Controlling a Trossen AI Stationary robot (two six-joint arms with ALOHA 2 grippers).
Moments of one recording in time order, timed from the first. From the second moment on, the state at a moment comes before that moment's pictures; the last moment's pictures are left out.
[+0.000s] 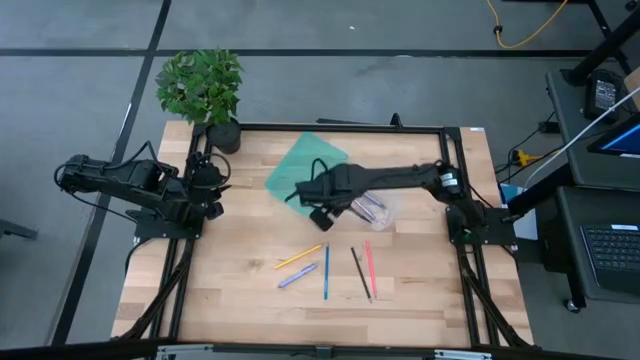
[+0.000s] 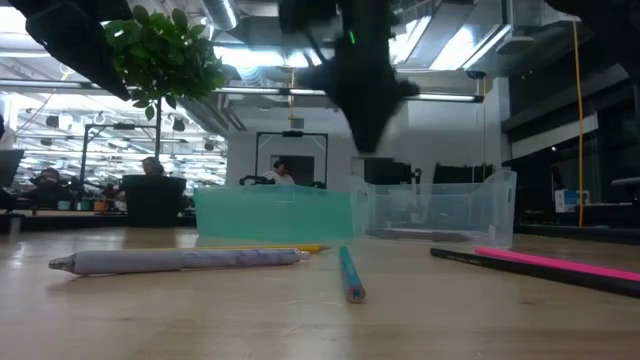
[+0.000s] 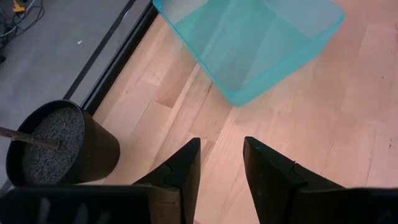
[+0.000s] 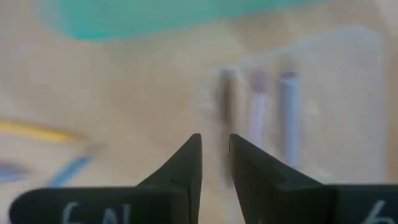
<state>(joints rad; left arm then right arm) -0.17 0.62 0.77 -1.13 -0.58 -0.39 0.03 2.17 2.04 -1.39 0.18 0.75</state>
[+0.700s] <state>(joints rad) -0.17 0.62 0.77 -1.13 -0.58 -0.39 0.30 2.25 2.00 -0.88 -0.06 0.51</state>
